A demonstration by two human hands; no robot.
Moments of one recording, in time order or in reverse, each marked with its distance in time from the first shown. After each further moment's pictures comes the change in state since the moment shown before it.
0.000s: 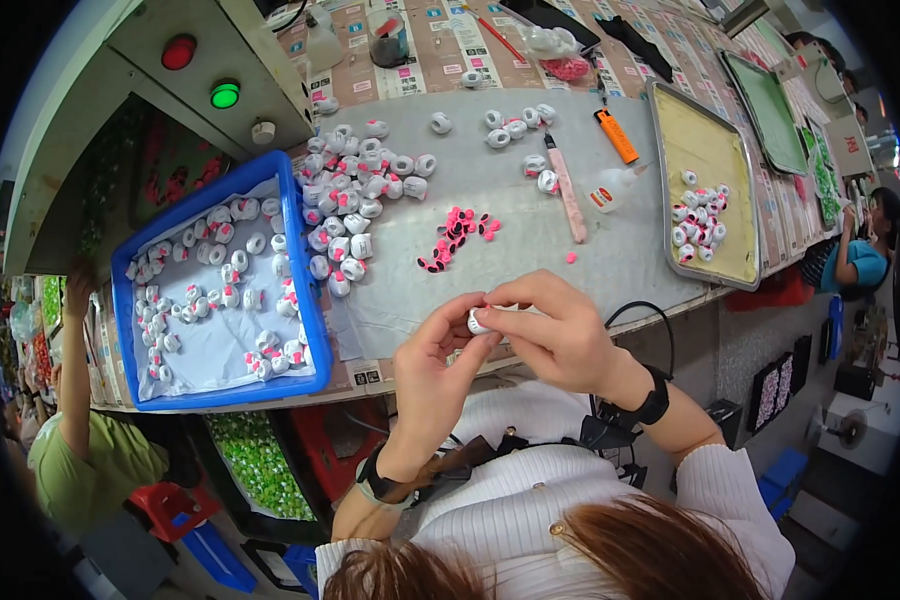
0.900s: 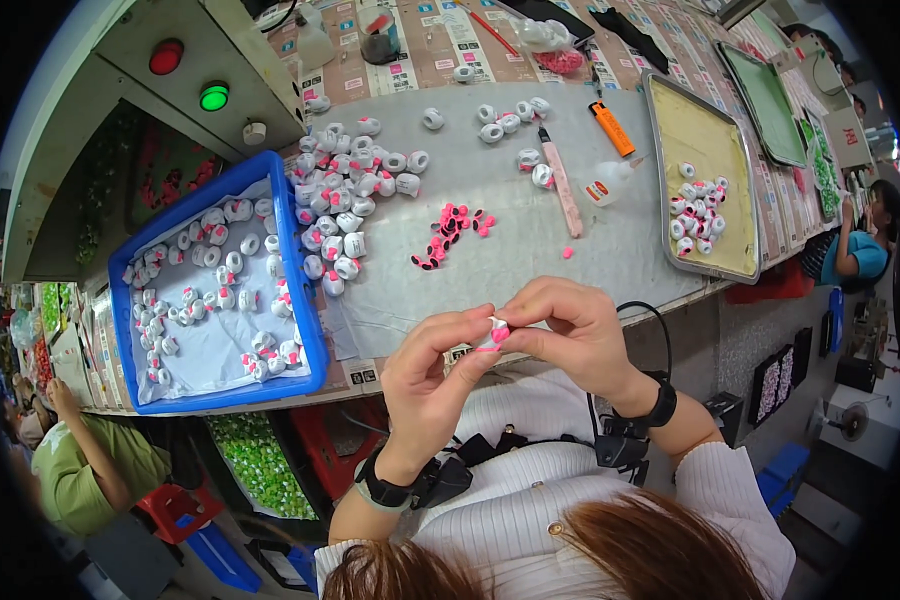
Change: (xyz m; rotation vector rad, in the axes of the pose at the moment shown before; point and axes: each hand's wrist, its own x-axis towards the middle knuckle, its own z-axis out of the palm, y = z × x) left_hand -0.007 0.003 -0.002 -0.090 -0.040 0.322; right_hand -0.006 -0.011 -0.006 0.673 0.093 0.472
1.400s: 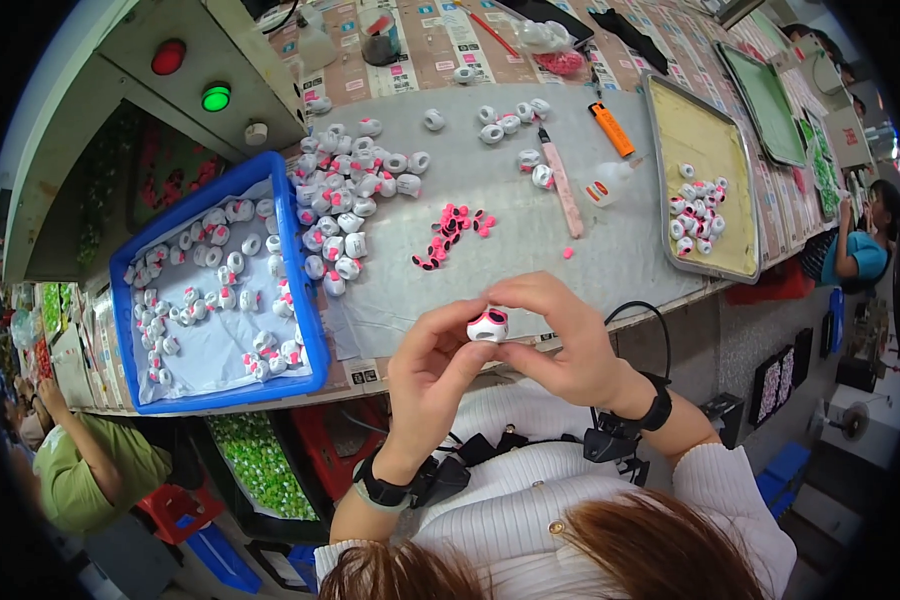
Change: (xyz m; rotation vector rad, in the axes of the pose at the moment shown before) left_hand 0.000 0.003 -0.002 -0.094 -0.014 -0.195; right_hand 0.004 -0.006 0.010 -0.397 0.055 -0.304
